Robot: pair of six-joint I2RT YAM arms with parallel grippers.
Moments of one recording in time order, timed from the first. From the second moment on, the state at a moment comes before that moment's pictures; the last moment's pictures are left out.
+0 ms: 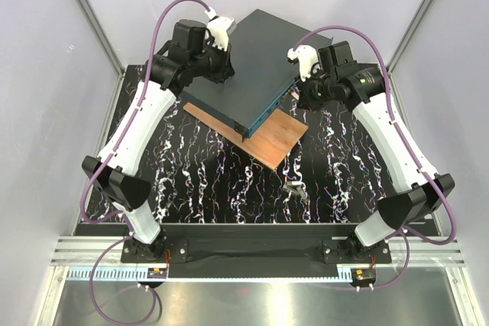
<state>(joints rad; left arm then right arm) -0.46 1.74 2.06 -0.84 0.23 -0.04 0.41 1.57 1.82 -1.04 -0.16 -0.25</state>
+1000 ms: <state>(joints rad) -0.46 1.75 2.06 -0.84 0.24 -0.05 0.41 1.59 1.85 -1.07 -0.20 -0.33</state>
